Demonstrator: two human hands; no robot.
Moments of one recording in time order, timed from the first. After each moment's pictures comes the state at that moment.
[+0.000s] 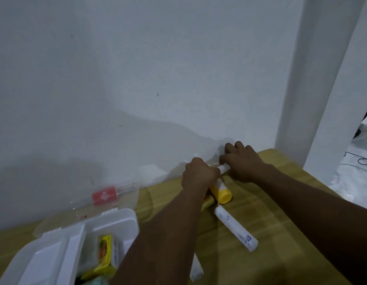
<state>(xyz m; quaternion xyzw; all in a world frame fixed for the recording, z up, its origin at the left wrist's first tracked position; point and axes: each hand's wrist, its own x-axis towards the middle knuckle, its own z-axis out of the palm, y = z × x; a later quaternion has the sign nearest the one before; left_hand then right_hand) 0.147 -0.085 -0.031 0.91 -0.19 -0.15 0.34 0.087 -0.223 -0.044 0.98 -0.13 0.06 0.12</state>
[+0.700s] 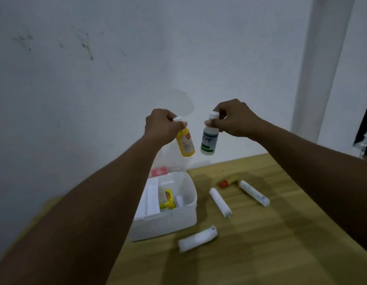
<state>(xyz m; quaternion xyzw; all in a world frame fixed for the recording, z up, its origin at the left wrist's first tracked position) 0.137 0.141 0.137 0.84 -0.24 0.08 0.49 0.021 -0.039 0.142 0.91 -0.07 0.28 -0.30</state>
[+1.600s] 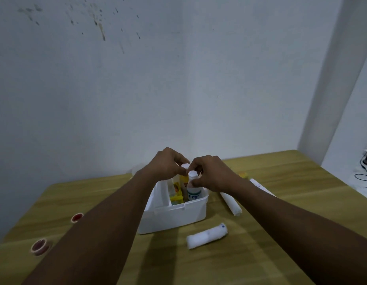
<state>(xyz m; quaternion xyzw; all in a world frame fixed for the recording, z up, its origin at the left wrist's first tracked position) 0.163 0.187 0.030 0.88 -0.35 -0.09 0.32 0.051 0.045 0.016 0.95 -0.02 0.12 -0.27</state>
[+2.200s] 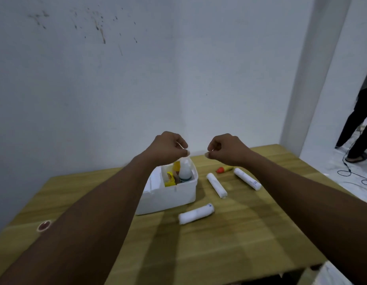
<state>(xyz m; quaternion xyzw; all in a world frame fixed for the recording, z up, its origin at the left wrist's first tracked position) 0.097 0.196 0.071 0.87 -0.35 -0.03 0.35 -0.008 0.003 0.052 0.94 -0.13 0.16 -0.28</state>
